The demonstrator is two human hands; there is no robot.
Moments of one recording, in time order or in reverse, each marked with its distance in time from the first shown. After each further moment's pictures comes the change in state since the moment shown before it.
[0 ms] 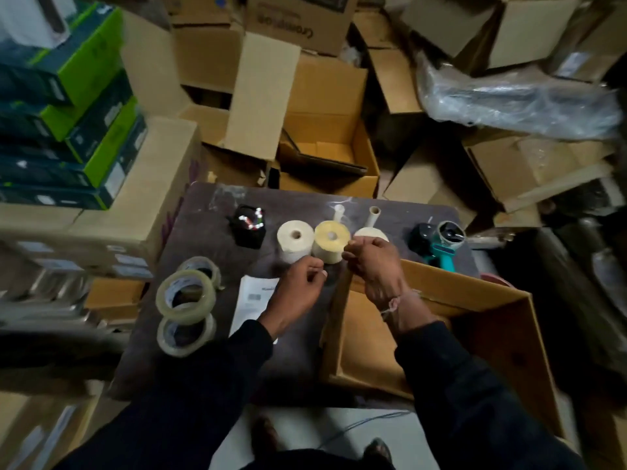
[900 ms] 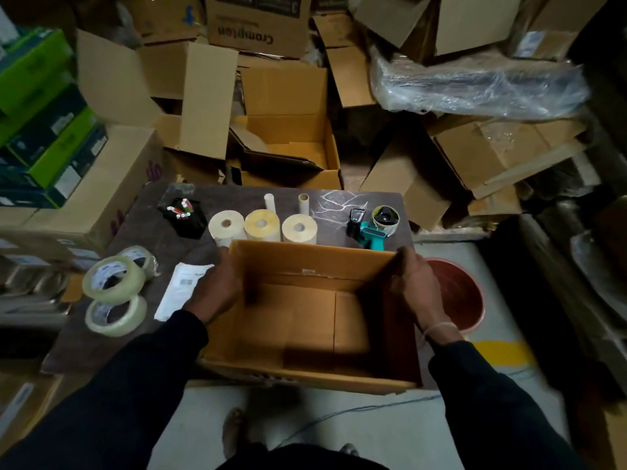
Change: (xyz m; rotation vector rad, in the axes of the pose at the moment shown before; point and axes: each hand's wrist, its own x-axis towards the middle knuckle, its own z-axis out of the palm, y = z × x) left_hand -0.052 0.073 0.082 0.560 0.176 -0.214; right_hand 0.025 0.018 -0.315 -1.129 0.110 -0.533
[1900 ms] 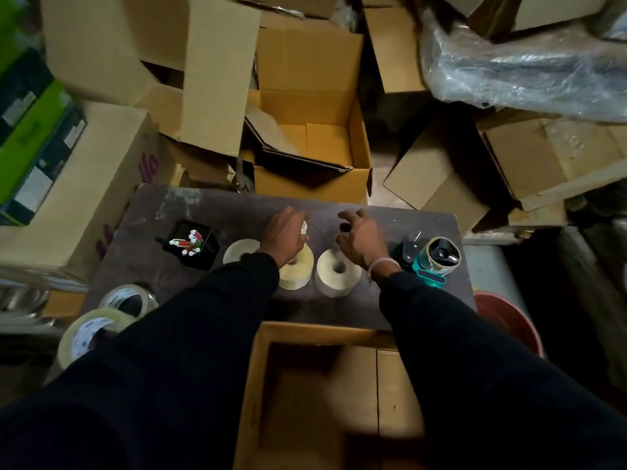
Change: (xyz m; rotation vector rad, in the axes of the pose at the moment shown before) left_hand 0.288 0.023 0.044 0.137 -0.036 0.346; right_hand 0.256 -0.156 0.156 0.027 -0.239 -0.047
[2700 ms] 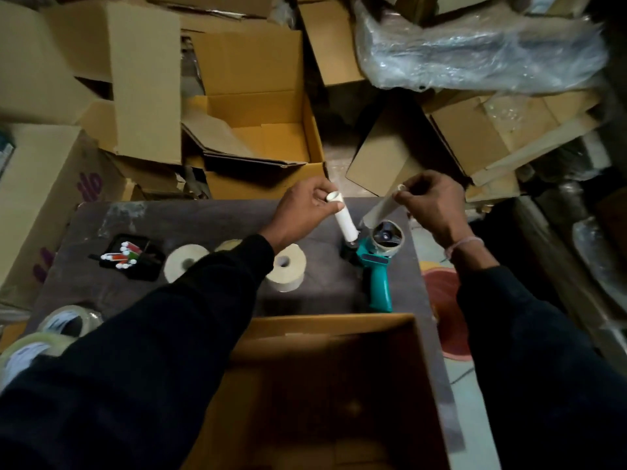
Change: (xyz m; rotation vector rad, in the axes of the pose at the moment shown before) left_hand 0.012 0.159 -0.003 -0.699 -0.023 0.155; right_hand -0.053 0.133 -0.178 0.369 0.407 0.219
